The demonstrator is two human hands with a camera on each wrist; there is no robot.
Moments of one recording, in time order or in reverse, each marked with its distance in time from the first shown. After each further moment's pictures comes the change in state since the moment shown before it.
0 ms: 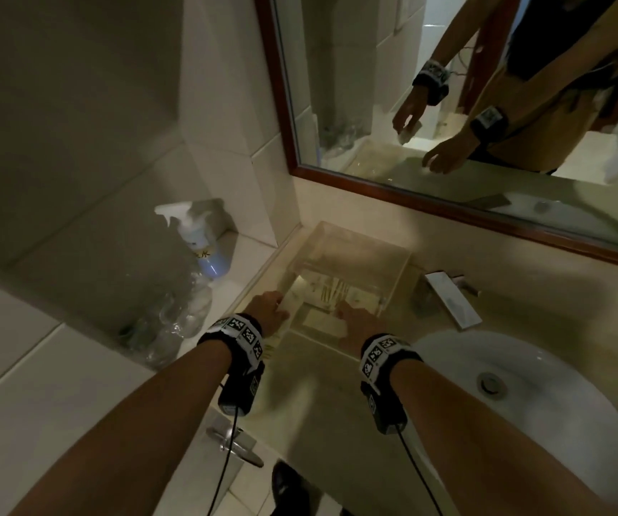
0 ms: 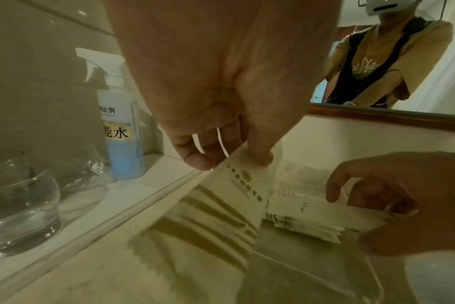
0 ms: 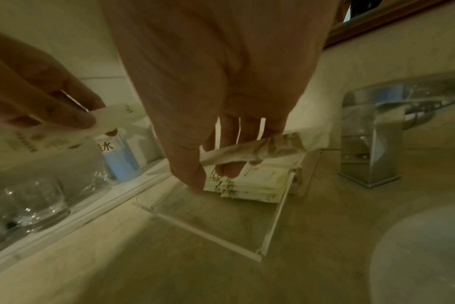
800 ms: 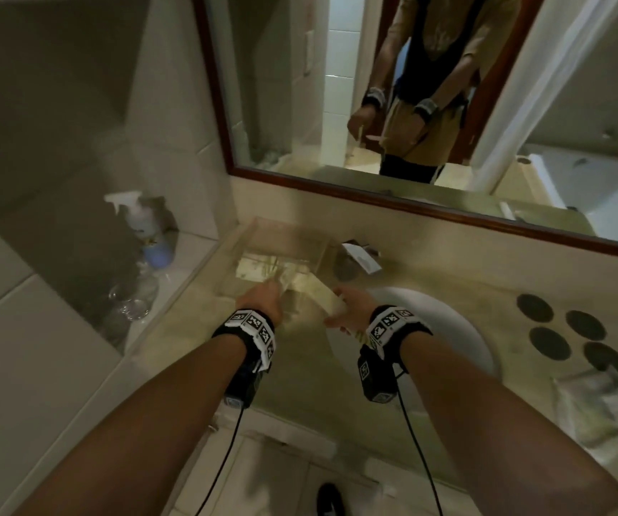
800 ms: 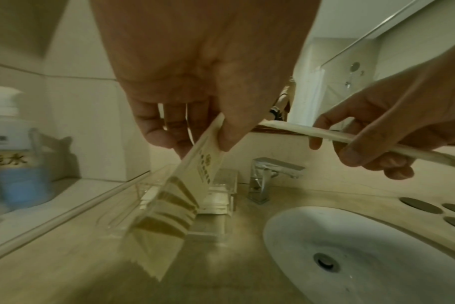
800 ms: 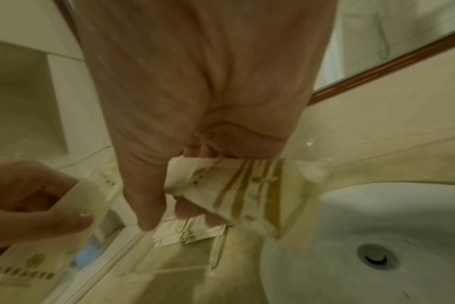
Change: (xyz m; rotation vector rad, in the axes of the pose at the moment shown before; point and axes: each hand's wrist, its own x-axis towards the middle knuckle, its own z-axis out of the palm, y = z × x) left_hand -0.140 0.067 0.053 0.261 0.101 0.172; right_hand -0.202 0.014 -0.013 0.403 0.132 0.187
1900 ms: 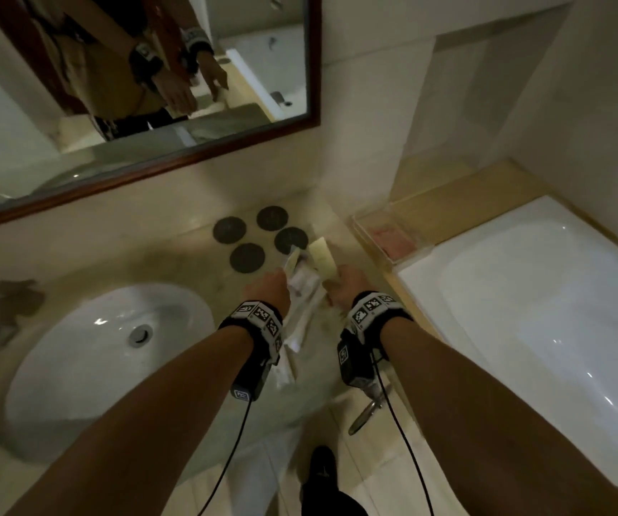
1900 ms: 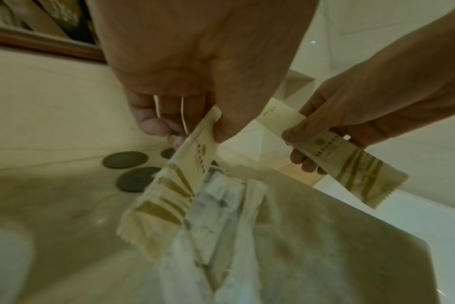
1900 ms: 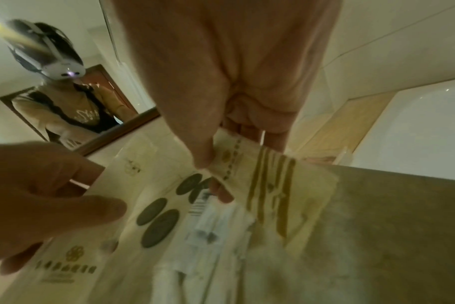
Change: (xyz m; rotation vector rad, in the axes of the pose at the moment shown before) left_hand -0.109 0.570 0.239 0.241 -0.146 0.697; right_hand -0.268 0.490 -0.174 0.465 0.616 0.651
